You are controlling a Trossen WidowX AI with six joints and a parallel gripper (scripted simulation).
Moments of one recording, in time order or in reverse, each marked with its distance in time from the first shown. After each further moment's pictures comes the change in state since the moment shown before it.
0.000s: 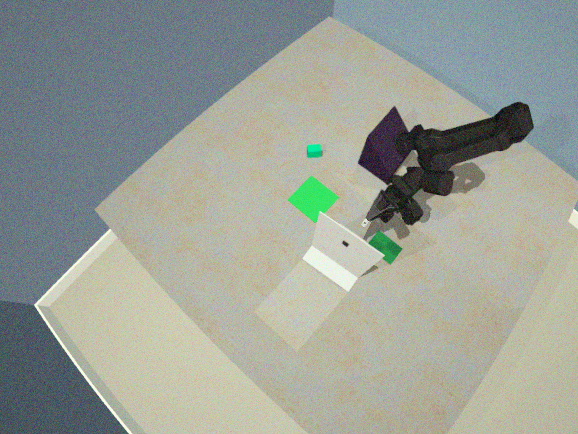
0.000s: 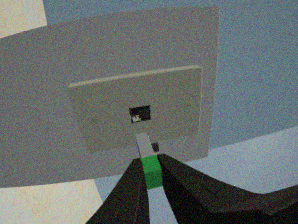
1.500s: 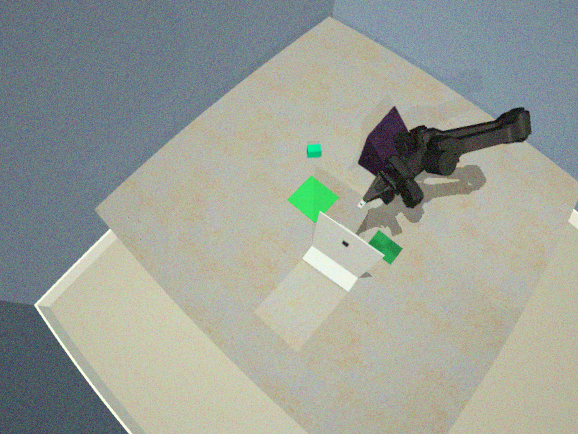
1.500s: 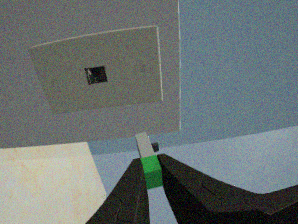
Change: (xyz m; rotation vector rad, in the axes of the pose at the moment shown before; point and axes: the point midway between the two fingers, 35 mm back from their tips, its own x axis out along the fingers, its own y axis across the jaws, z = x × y) arm -0.009 -0.046 -0.033 -0.023 0.056 0.098
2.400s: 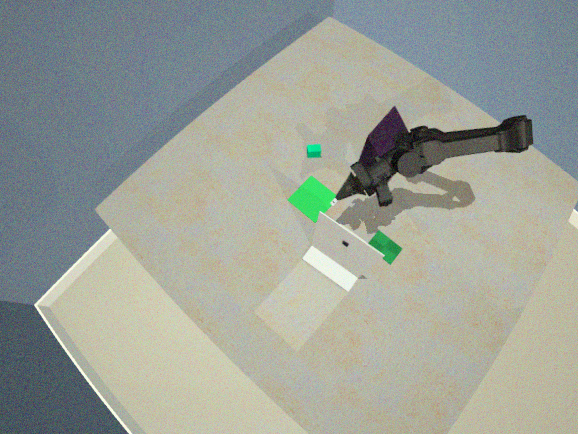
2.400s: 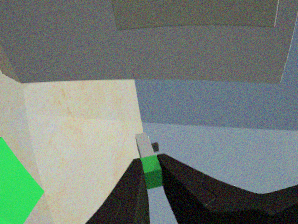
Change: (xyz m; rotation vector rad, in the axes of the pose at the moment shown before) arm 0.035 0.045 -0.052 -0.058 0.105 0.312
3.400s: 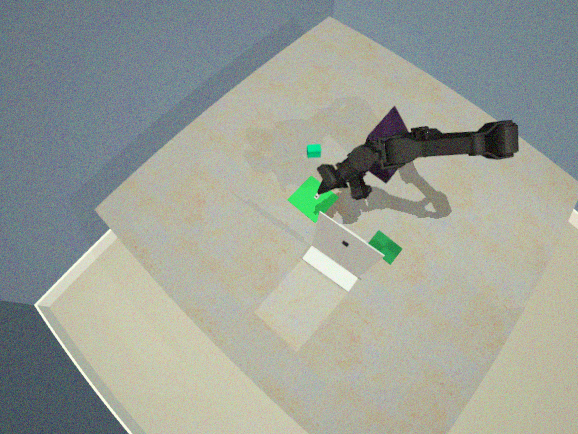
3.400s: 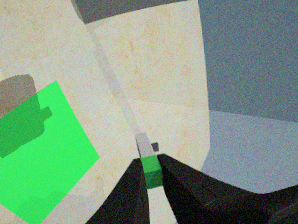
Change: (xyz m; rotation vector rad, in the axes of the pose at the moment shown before) arm 0.039 0.053 -0.053 0.017 0.013 0.331
